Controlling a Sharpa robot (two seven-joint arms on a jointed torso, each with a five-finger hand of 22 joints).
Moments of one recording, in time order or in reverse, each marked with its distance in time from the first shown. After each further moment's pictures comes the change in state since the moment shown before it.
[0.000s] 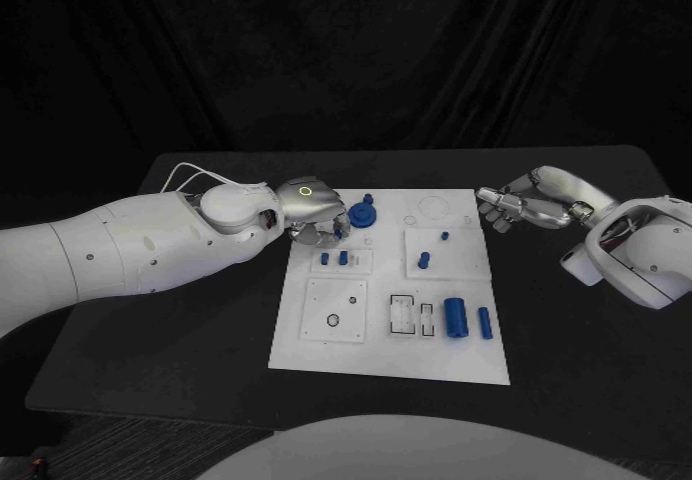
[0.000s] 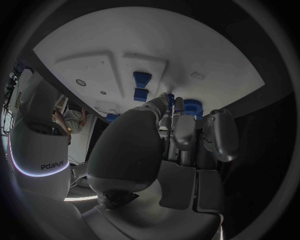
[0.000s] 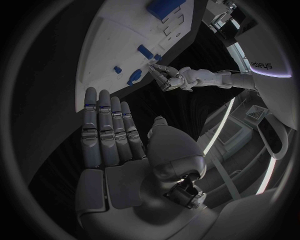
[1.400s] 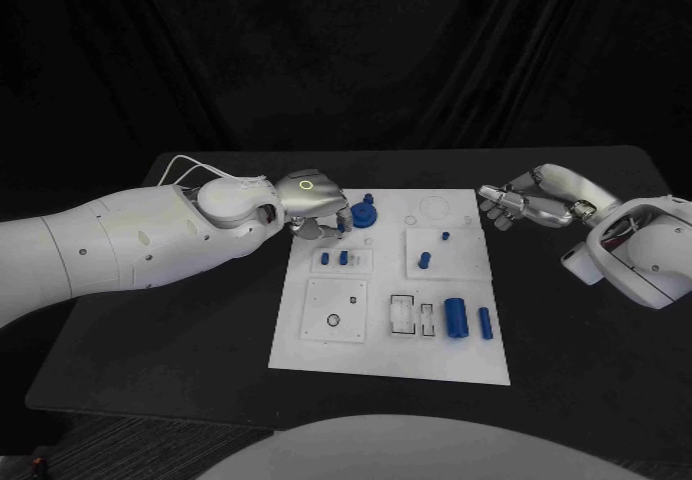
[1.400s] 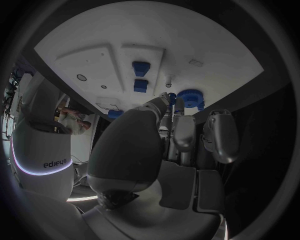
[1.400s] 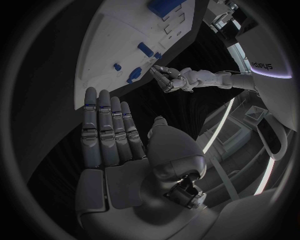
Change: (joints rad) left arm 0.024 -0.011 -0.002 0.024 -0.003 -0.022 0.019; left_hand 0.005 0.005 0.000 -0.006 0.000 0.000 0.000 0.000 0.002 -0.003 0.003 0.004 0.000 0.007 0.000 0.011 0.016 0.000 0.007 0.000 0.012 -0.001; right arm 0.002 -0.001 0.000 0.000 0.000 -0.016 0.010; right_hand -0.001 -0.001 0.000 0.000 0.000 0.000 0.000 0.000 0.000 0.000 0.000 0.000 0.001 0.000 0.000 0.000 0.000 0.000 0.000 0.000 0.000 0.002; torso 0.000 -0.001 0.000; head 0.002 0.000
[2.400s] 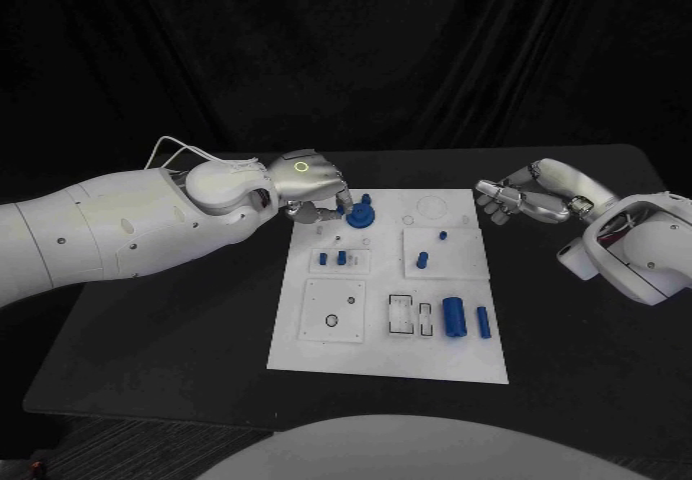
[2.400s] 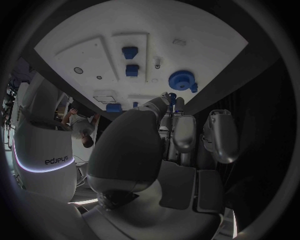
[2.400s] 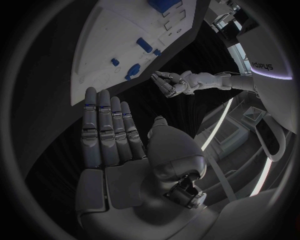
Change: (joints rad) left arm 0.056 -0.023 0.001 0.035 -0.015 -0.025 0.003; left_hand 0.000 0.000 0.008 -0.008 0.001 0.000 0.000 0.004 0.002 -0.011 0.004 0.007 0.004 0.004 -0.004 0.004 0.006 0.000 0.000 0.000 0.000 0.000; right arm 0.004 0.001 0.000 0.003 0.000 -0.026 0.014; right_hand -0.003 -0.003 -0.003 -0.003 0.000 0.000 0.000 0.000 0.000 0.000 0.000 0.000 0.002 0.000 0.000 0.006 0.000 0.000 0.000 0.000 0.000 0.003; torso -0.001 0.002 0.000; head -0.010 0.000
